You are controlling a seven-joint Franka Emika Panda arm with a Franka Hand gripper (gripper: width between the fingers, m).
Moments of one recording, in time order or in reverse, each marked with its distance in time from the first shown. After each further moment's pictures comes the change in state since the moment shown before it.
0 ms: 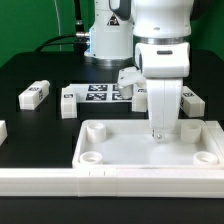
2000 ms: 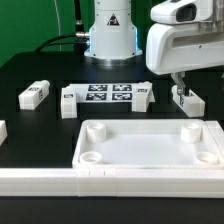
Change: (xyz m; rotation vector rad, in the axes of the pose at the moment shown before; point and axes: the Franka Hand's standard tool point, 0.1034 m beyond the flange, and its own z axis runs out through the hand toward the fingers) arm 0.081 -0.025 -0.057 0.005 0.059 1.236
